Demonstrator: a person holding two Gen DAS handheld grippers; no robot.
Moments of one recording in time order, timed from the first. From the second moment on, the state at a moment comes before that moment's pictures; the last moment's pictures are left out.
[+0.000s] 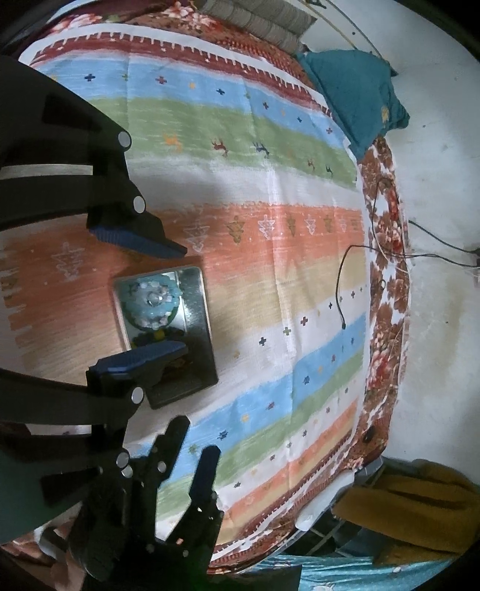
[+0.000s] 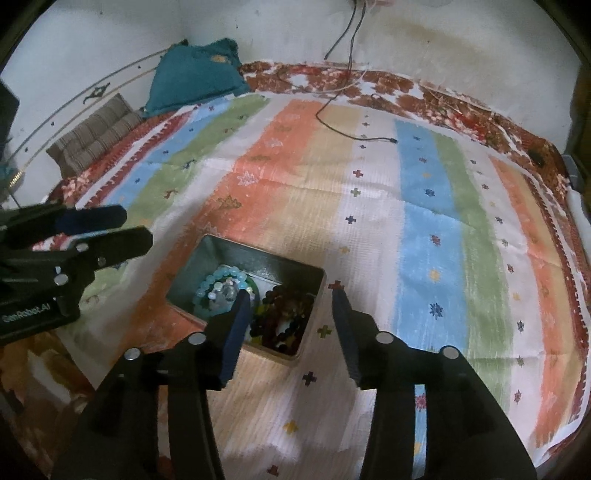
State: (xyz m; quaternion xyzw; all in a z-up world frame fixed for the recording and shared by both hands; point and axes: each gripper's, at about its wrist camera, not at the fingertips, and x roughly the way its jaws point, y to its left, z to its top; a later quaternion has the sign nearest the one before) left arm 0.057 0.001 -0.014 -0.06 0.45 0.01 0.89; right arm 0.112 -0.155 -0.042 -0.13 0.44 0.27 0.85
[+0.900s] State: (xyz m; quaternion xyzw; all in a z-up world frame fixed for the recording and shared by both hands) left arm 0.009 0.005 -0.008 -0.06 0.41 0.01 0.91; right arm 0.080 -0.182 -0.027 -0.10 0.40 0.27 0.87
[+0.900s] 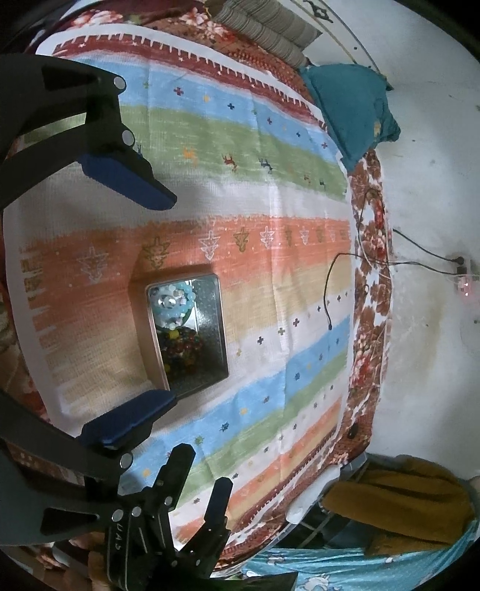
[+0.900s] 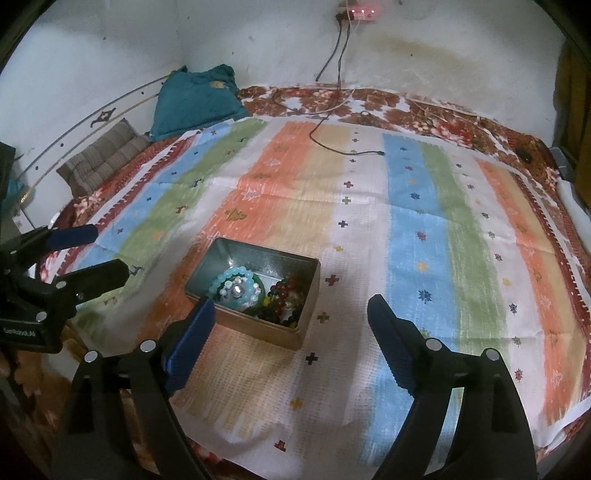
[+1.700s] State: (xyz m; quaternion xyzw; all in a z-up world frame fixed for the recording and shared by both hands) left arm 0.002 -0.003 -0.003 -0.02 0.39 0.02 0.92; right arm 0.074 -0.196 -0.003 -0.09 0.37 0.26 0.88
